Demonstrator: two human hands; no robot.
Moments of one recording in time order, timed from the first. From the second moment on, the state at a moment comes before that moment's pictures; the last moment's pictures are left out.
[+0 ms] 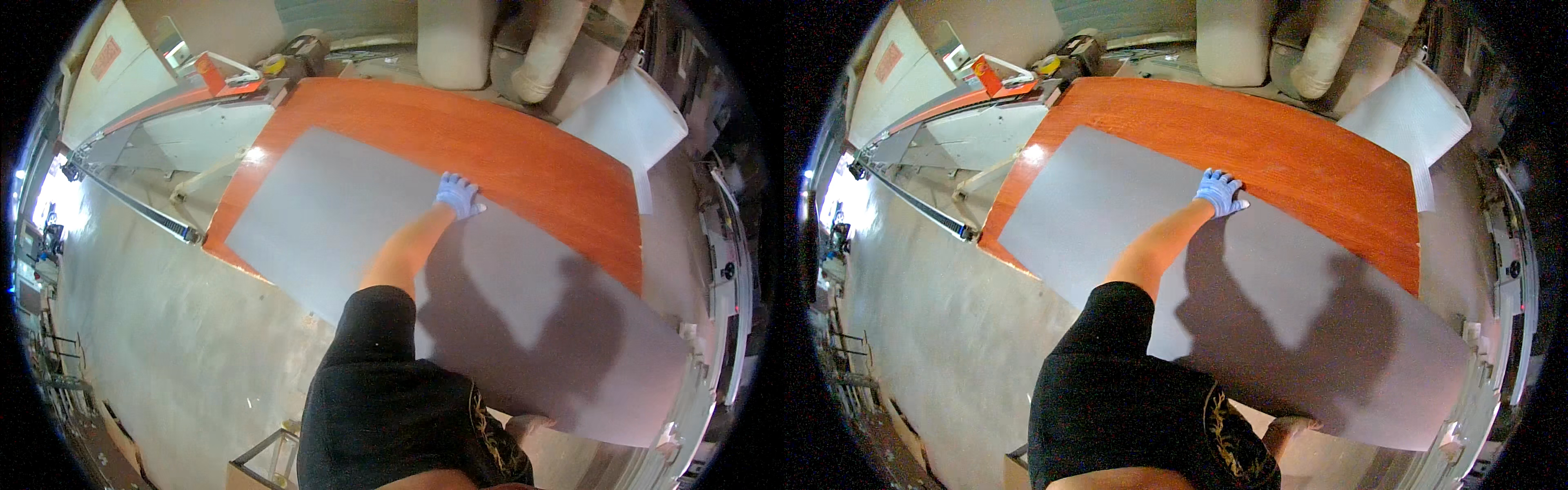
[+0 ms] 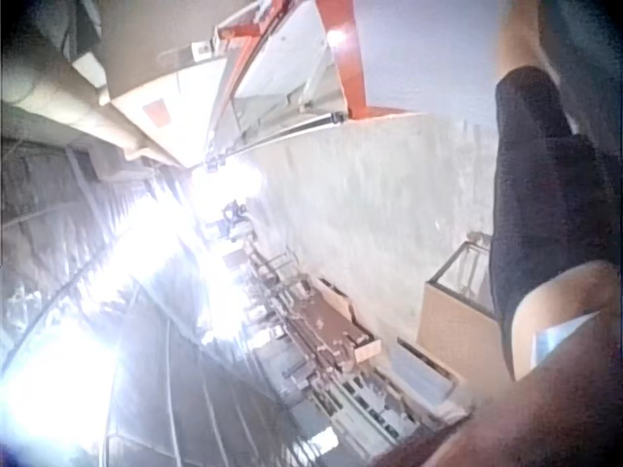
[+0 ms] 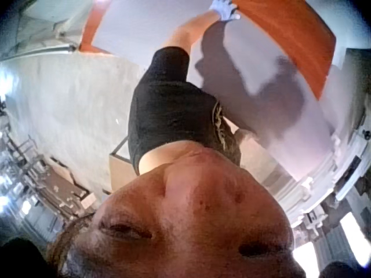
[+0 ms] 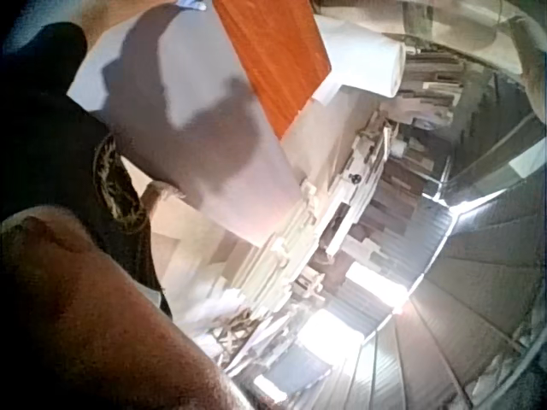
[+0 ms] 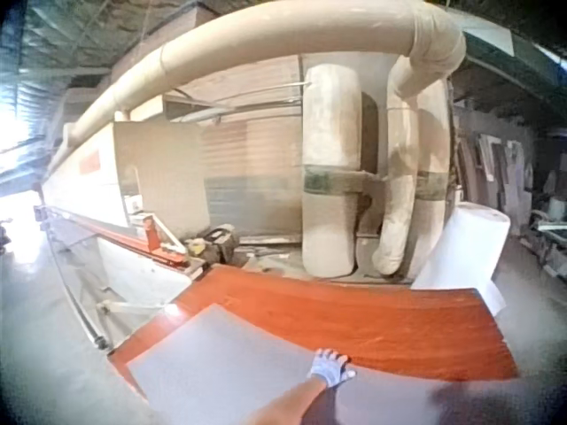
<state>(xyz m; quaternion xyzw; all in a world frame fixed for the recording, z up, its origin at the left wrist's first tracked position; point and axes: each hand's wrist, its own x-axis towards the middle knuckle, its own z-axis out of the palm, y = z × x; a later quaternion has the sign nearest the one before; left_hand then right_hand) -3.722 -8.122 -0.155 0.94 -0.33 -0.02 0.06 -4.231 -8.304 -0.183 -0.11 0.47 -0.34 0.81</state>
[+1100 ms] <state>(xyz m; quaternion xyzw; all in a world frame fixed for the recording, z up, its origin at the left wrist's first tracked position) -4.078 -8.358 0.152 0.76 -0.62 0.15 0.15 -4.463 -8.379 -0.268 0.20 0.28 -0.50 0.80</state>
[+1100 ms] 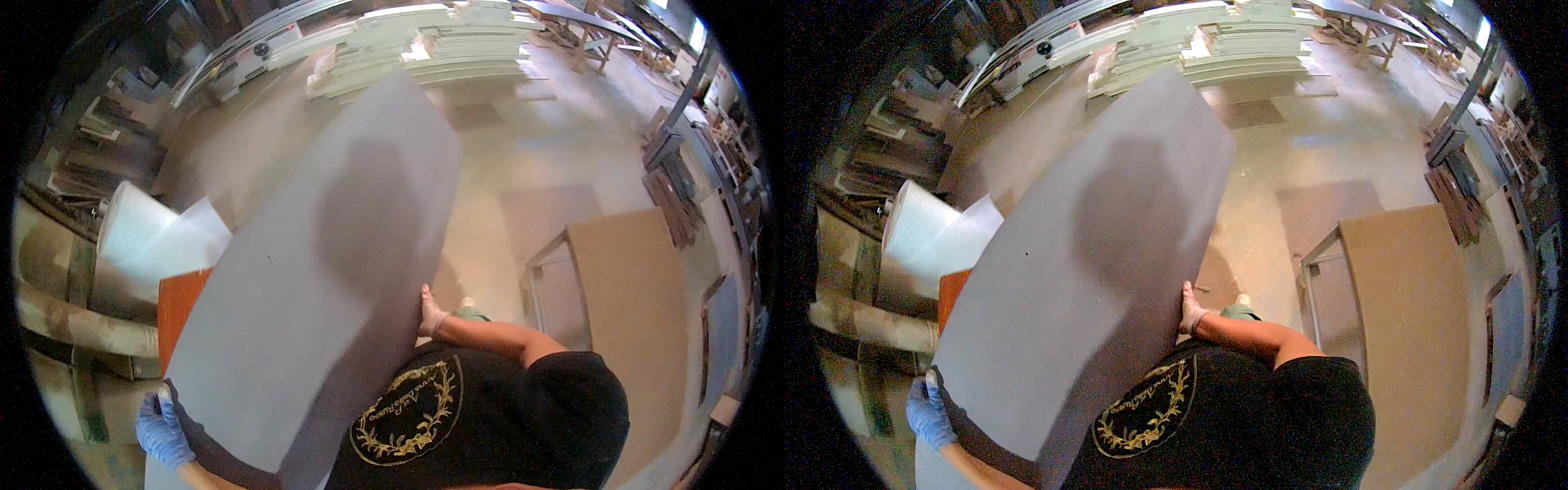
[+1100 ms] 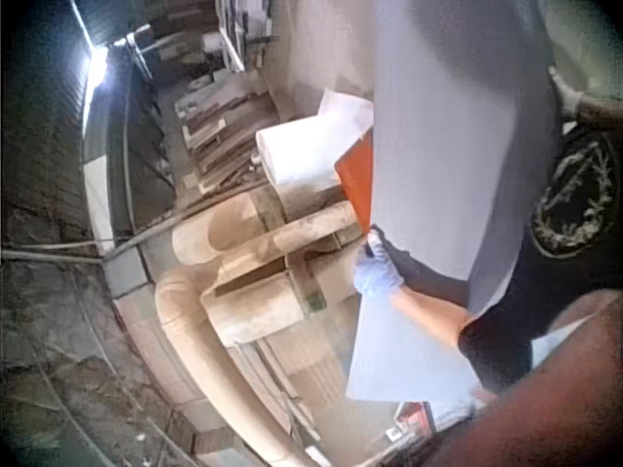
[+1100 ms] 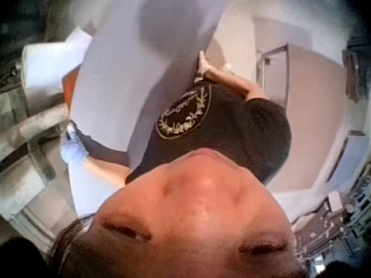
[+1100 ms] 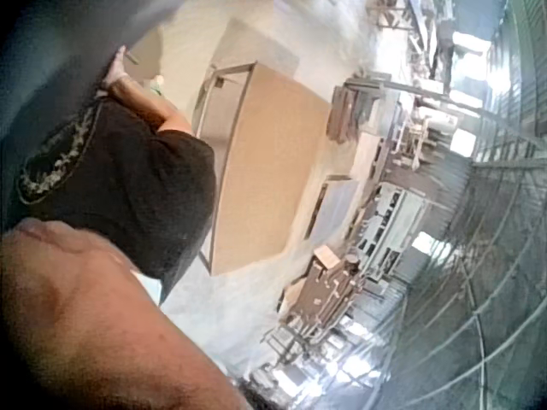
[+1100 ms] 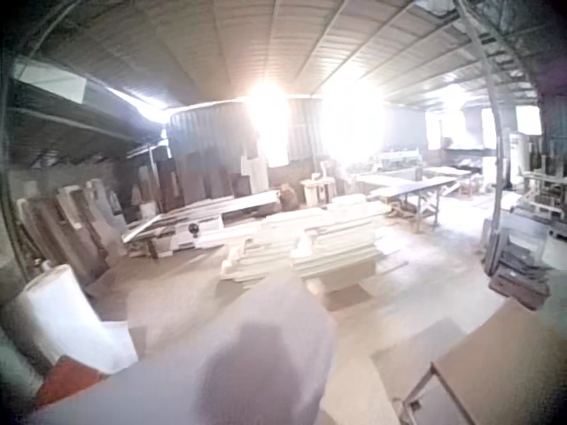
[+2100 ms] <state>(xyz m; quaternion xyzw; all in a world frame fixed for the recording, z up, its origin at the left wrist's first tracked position) -4.907 -9.006 0.116 0.31 -0.81 -0.17 0.46 -5.222 -8.748 -0.286 0.24 0.22 -0.80 0.50</state>
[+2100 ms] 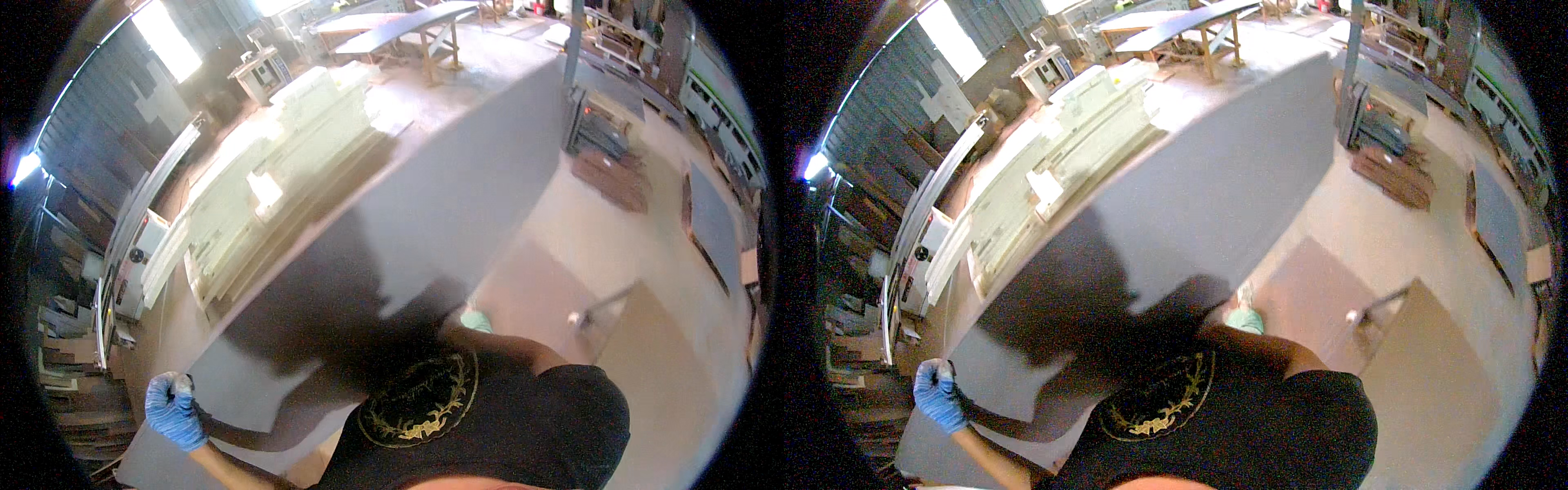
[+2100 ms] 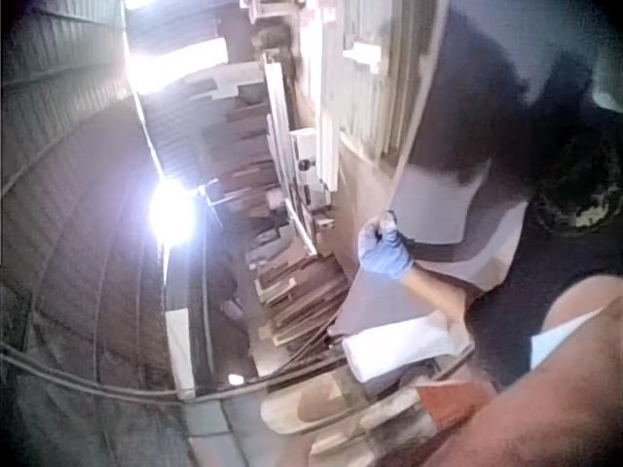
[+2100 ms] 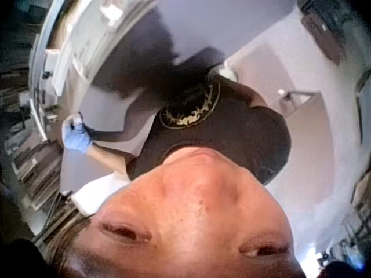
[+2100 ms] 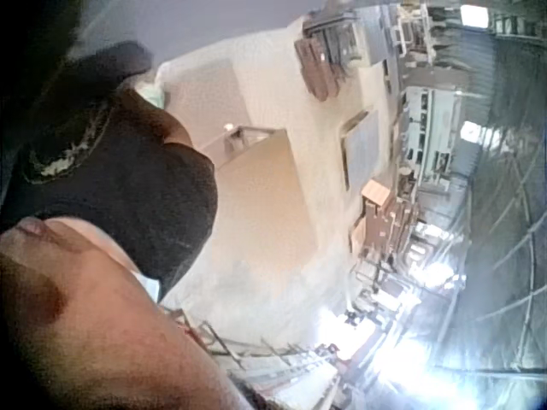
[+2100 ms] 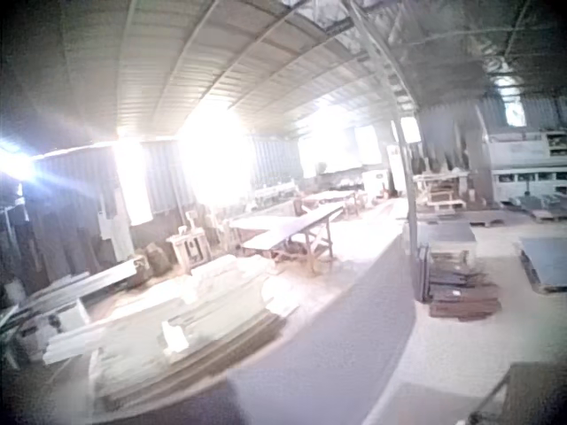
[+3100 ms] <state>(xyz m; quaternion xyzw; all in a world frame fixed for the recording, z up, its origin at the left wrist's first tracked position) -5.925 -9.273 0.045 0.30 -0.88 -0.10 0.35 -6.207 -8.891 -0.302 0.29 0.28 -0.81 0.43</state>
